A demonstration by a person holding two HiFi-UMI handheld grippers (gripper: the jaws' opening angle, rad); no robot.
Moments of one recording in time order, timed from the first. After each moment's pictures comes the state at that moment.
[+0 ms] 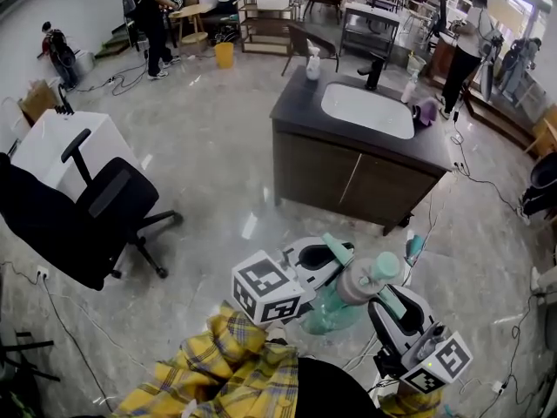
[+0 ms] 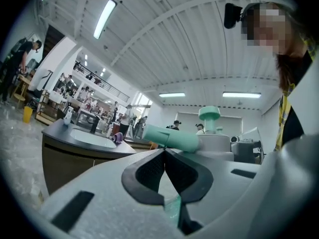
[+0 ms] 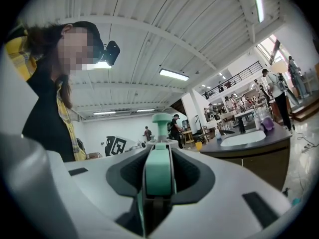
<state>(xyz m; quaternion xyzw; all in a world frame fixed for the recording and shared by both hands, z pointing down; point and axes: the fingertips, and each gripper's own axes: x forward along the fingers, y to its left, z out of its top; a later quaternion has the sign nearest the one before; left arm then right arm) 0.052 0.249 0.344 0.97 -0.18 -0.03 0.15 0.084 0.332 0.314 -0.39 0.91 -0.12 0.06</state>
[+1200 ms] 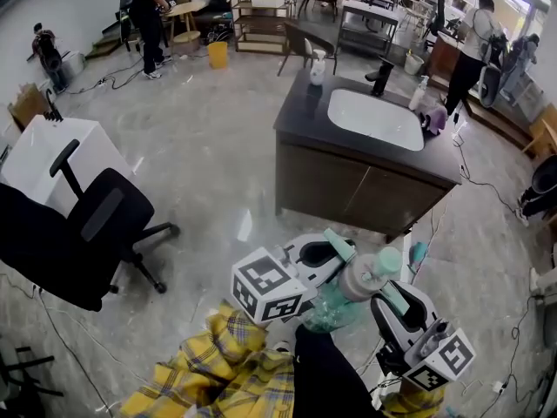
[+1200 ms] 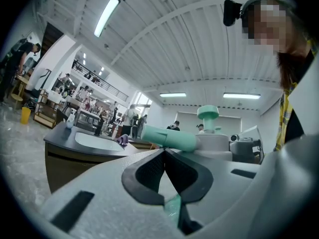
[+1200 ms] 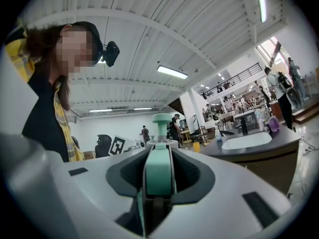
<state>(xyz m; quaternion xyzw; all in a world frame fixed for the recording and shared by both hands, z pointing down) 0.003 0.141 0.353 0.98 -0.17 -0.03 0.14 0.035 0.222 0.322 -0.40 0.91 -0.12 0.05</state>
